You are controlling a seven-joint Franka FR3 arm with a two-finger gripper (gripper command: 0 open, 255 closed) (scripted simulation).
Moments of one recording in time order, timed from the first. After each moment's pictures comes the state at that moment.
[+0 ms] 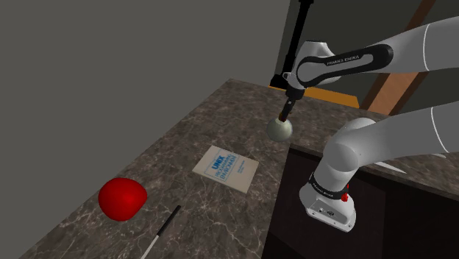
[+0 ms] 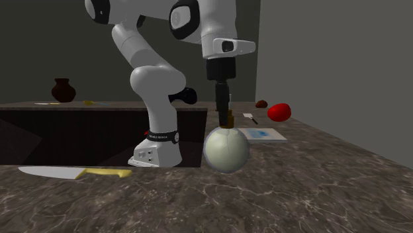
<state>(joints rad) -0.19 -0.77 -0.40 -2.85 -0.23 2.15 -0.52</state>
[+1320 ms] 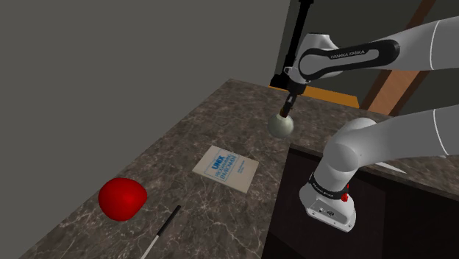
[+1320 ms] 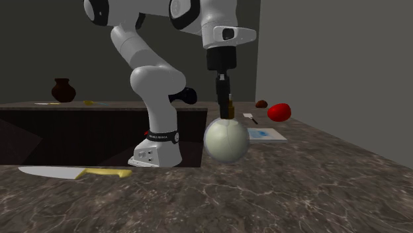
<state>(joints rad) -0.19 -0.81 -0.38 -2.81 -0.22 2.07 -0.51</state>
